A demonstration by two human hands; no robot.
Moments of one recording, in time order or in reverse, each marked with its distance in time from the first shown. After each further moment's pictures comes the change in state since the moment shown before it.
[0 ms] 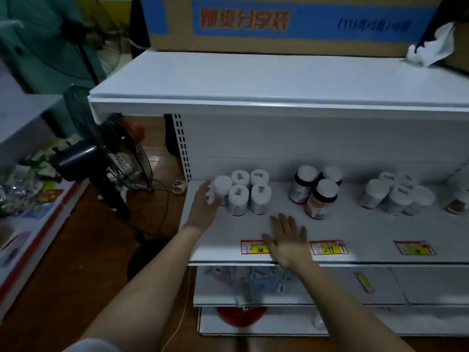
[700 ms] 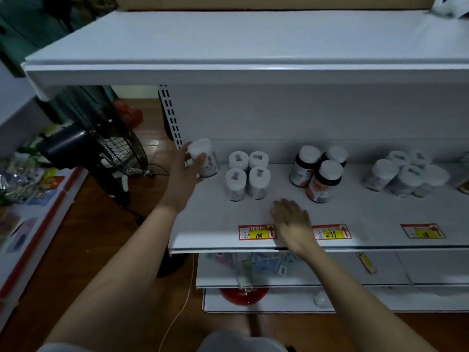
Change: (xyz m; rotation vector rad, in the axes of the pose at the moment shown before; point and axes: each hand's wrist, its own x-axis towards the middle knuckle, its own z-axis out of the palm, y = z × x) left_hand 0.003 0.051 -0.027 -0.181 -0.031 0.115; right_hand -0.001 0.010 -0.013 0.377 0.042 -0.008
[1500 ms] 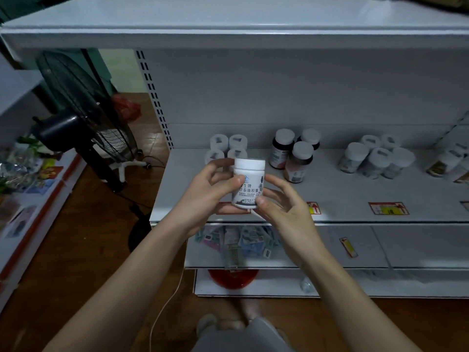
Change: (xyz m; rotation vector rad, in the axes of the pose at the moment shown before) left_hand -0.145 0.067 0.098 -0.132 -0.234 -0.254; right_hand -0.120 -0.045 -0.083 1.231 0.032 -0.077
